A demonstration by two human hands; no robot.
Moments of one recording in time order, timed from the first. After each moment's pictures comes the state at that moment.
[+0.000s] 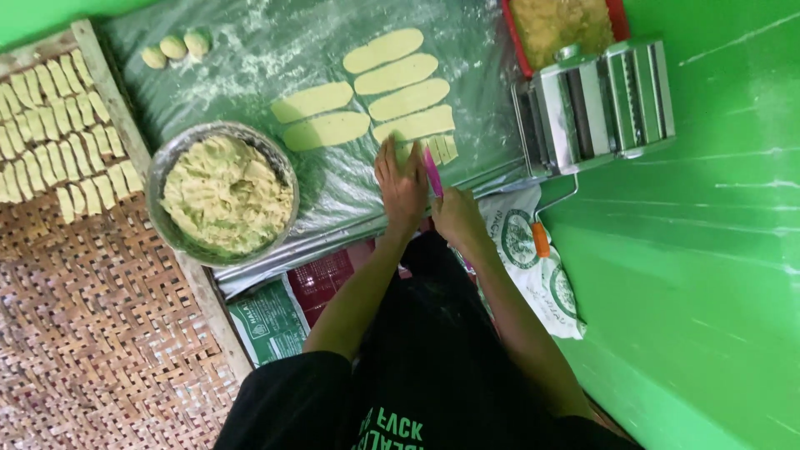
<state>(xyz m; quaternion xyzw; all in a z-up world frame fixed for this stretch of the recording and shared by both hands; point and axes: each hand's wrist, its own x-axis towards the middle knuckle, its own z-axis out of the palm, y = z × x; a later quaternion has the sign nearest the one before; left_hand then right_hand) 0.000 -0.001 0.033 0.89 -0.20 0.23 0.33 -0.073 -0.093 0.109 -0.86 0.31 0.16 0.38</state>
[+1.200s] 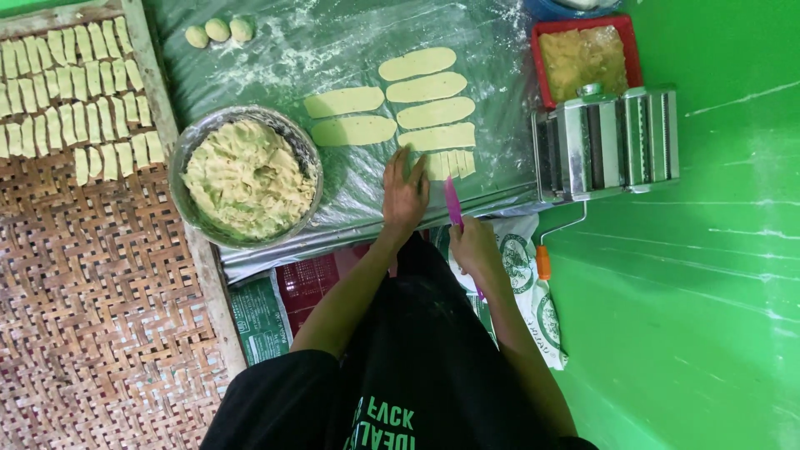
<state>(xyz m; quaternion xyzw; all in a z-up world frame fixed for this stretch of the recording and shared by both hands) 0.014 0.039 0.022 0.88 -0.24 0.16 0.38 -0.101 -0.049 0.180 -0.85 0.33 0.19 0.37</state>
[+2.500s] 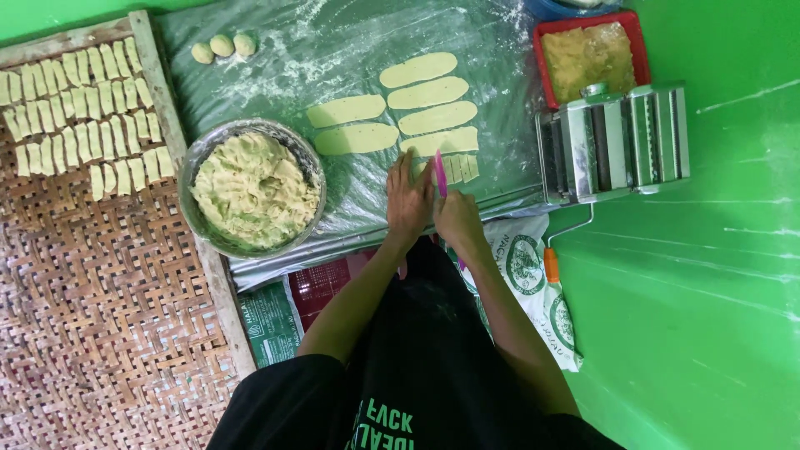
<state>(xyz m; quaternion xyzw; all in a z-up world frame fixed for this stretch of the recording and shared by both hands) 0.013 0.038 0.022 0.91 -0.26 0.10 0.31 -0.043 -0.037 0.169 -0.87 0.31 0.16 0.36</state>
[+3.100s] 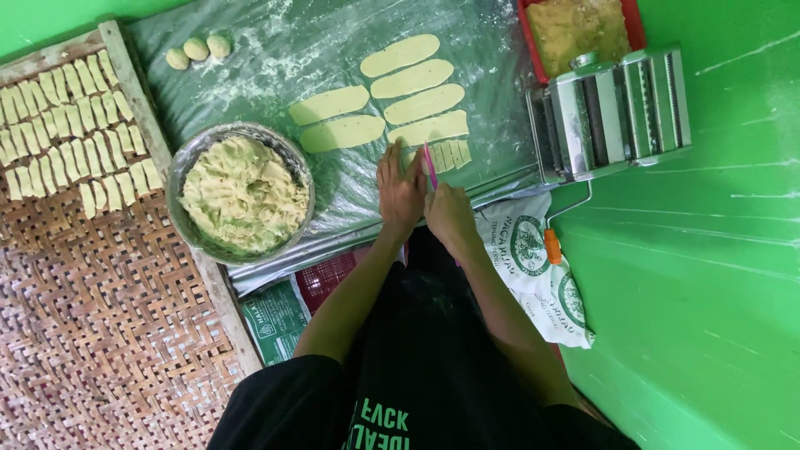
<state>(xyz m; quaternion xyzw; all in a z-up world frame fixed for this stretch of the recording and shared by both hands) 0.014 0.035 0.020 0.90 -0.26 0.15 0.32 -0.042 -0.054 0.122 -0.89 0.30 0.15 0.31</state>
